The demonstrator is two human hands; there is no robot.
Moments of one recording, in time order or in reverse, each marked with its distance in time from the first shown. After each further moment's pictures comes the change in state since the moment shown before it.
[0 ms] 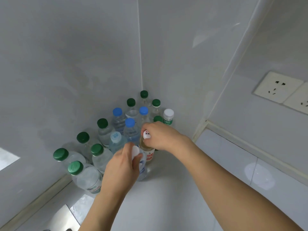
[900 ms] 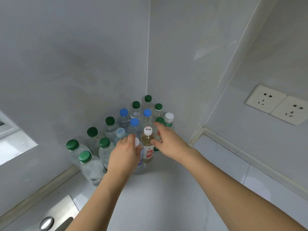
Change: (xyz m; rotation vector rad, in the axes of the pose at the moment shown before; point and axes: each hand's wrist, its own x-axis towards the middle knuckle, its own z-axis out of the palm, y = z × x) left_hand 0.011 -0.001 -0.001 0.122 -0.011 -0.039; right_hand -0.039 0.007 0.016 0.137 0.197 0.066
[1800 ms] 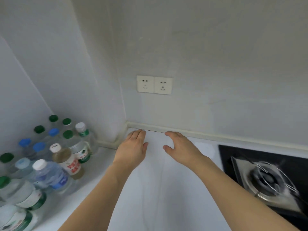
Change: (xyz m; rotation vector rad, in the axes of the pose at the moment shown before) left_hand -0.084 0.249 0.066 0.058 -0.253 0.739; right_hand -0.291 0.150 -0.100 0.016 0.337 0.545
